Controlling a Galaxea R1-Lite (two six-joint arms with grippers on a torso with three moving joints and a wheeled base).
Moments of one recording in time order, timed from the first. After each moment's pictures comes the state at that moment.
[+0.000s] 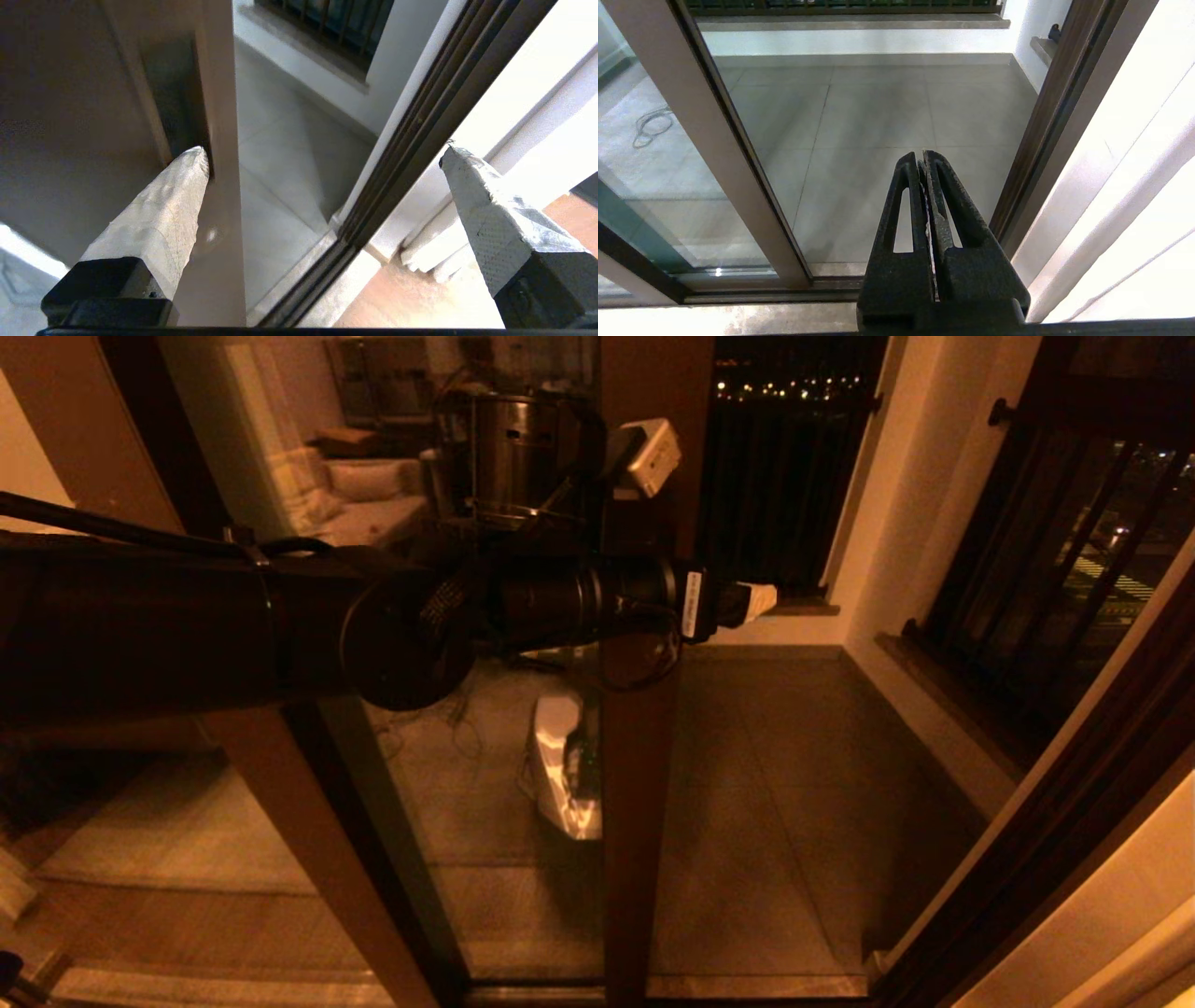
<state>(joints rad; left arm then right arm) -0.75 1.97 -1.70 -0.17 -0.15 -0.06 0.00 0.00 0.00 0.00 0.01 -0.03</state>
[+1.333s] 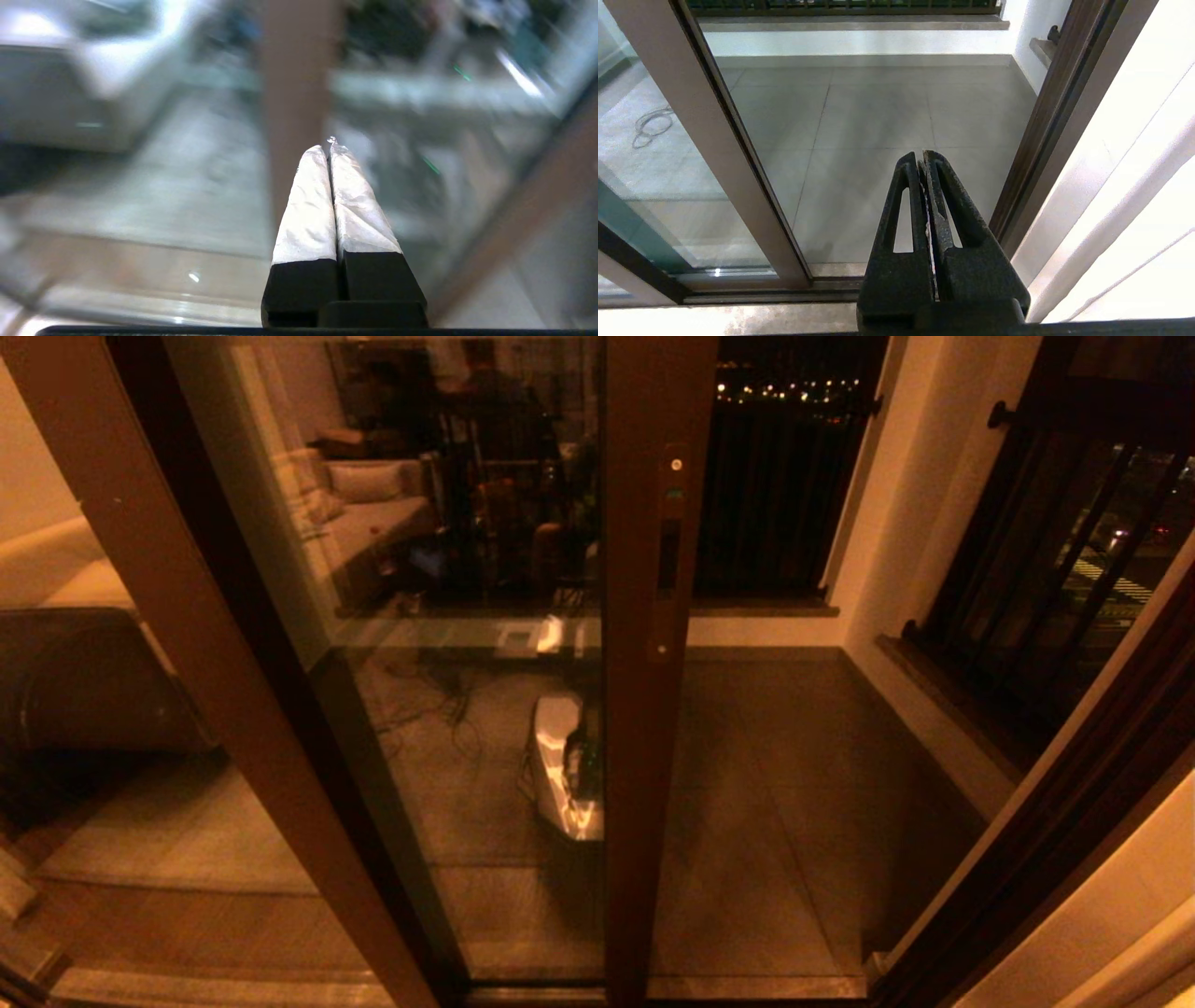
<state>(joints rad) -0.14 0.71 -0.90 0.16 0.20 -0.01 0.00 0.00 0.00 0.00 0.01 -0.03</state>
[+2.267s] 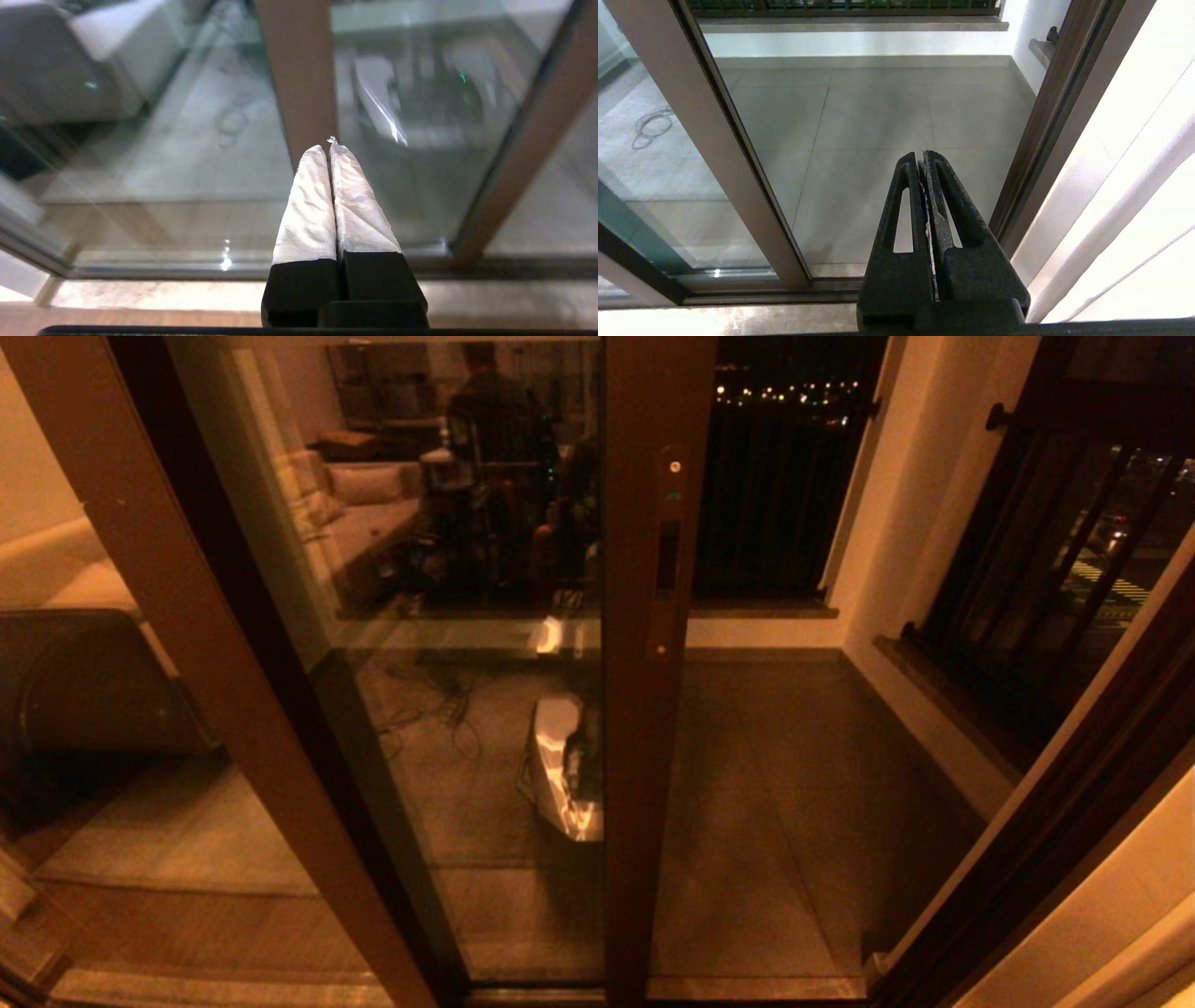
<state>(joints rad) 0.01 0.09 -0.07 0.03 0.03 0.14 0.00 0.00 0.00 0.00 0.01 -0.03</state>
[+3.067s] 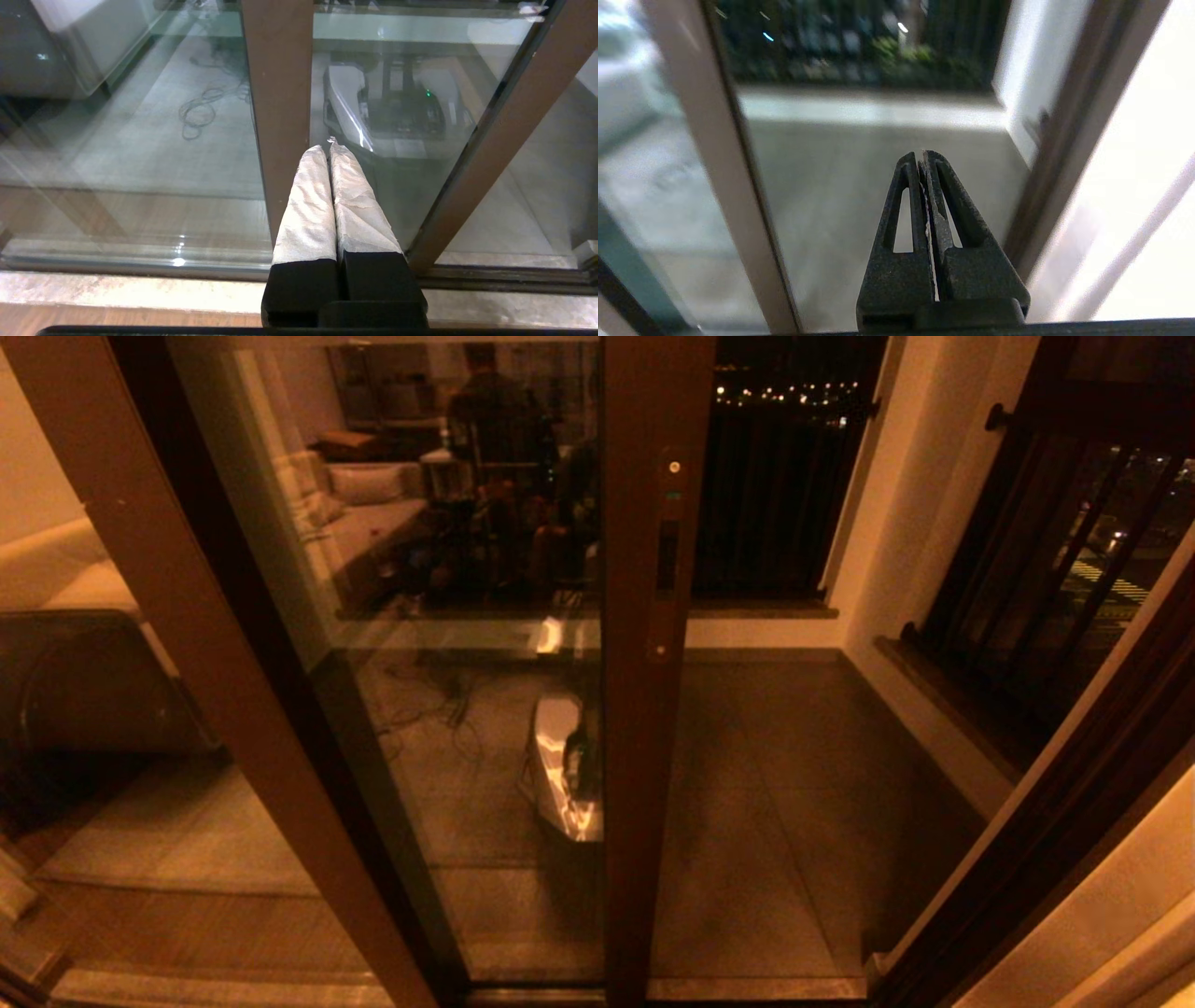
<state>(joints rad) 0.00 0.00 -0.02 0.06 0.00 0.00 0.00 0.13 -0.34 0.02 0.05 -0.08</state>
